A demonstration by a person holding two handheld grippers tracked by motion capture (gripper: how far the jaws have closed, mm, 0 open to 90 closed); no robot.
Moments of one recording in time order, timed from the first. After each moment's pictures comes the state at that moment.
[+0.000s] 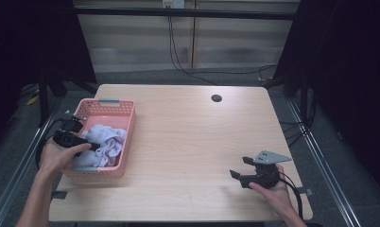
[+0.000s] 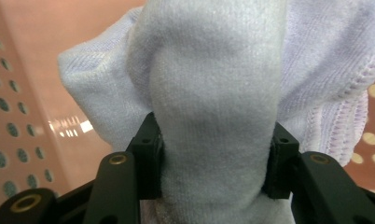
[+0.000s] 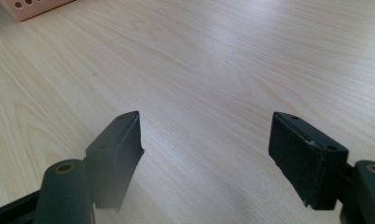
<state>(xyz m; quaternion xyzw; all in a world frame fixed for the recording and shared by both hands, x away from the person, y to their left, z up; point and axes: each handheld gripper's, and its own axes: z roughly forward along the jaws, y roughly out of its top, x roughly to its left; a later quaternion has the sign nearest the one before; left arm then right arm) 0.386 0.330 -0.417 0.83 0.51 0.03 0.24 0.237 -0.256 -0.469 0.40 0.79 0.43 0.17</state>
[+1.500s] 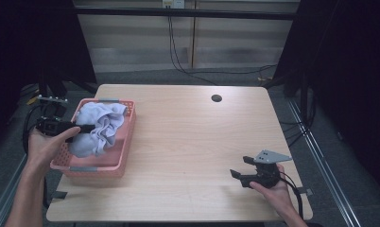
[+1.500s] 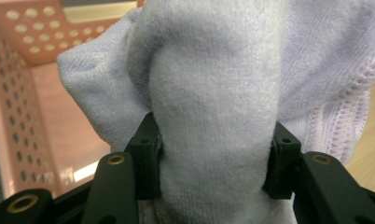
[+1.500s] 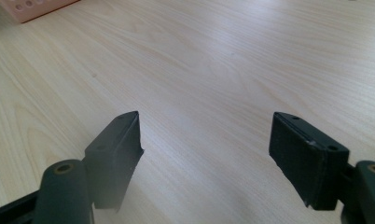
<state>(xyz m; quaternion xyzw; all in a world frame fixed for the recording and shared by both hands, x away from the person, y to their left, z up) 0.373 0.330 -0.350 0.79 0.49 0.06 0.37 0.238 -0.258 -0.469 0.40 0.79 0.43 0.17</state>
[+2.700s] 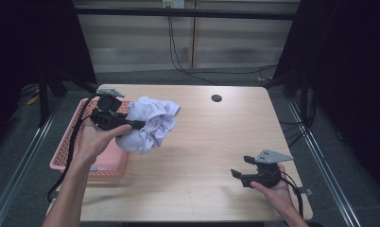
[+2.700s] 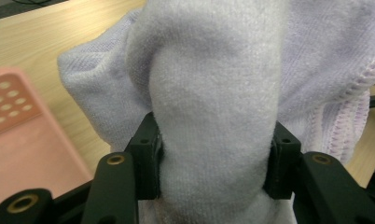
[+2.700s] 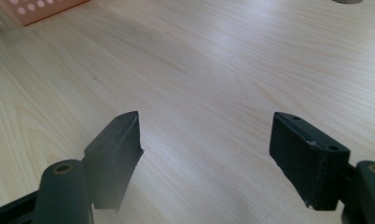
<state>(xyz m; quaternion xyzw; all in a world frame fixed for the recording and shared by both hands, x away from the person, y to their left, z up) 0.367 0.185 -0.322 0.84 0.37 0.04 0.40 0.238 -0.260 -0.467 0.40 0.79 0.44 0.17</state>
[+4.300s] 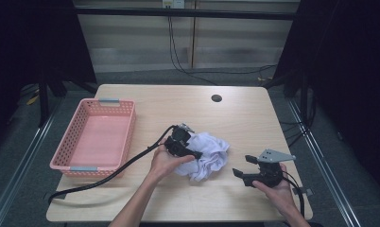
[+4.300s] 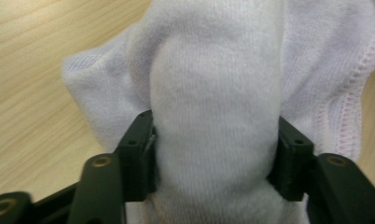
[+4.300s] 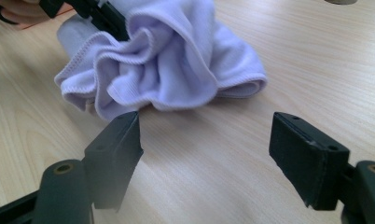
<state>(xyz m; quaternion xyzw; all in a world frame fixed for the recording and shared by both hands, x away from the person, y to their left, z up) 0.365 0.026 -0.465 0.88 0.30 -0.02 0.36 0.239 -0.265 -0.467 0.41 0.78 0.44 0.17</state>
